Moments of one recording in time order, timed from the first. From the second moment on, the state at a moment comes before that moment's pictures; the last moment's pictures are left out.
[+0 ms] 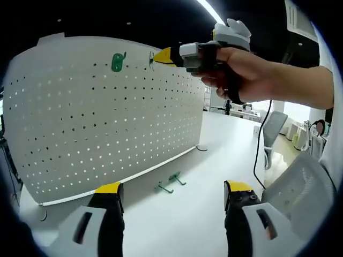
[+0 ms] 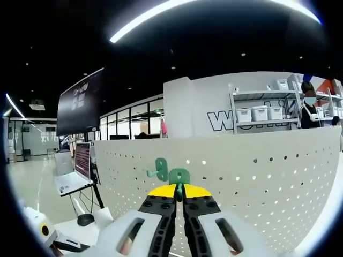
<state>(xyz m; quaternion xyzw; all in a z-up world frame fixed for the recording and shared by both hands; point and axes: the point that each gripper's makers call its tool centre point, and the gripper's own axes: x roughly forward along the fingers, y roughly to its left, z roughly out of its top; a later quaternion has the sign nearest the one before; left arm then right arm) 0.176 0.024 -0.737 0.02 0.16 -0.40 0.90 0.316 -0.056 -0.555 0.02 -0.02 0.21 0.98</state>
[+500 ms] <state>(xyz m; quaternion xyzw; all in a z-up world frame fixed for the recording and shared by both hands) 0.166 0.036 -0.755 0.04 0.17 -0.39 0.90 0.334 -0.054 -0.548 0.02 -0.03 0.19 0.98</state>
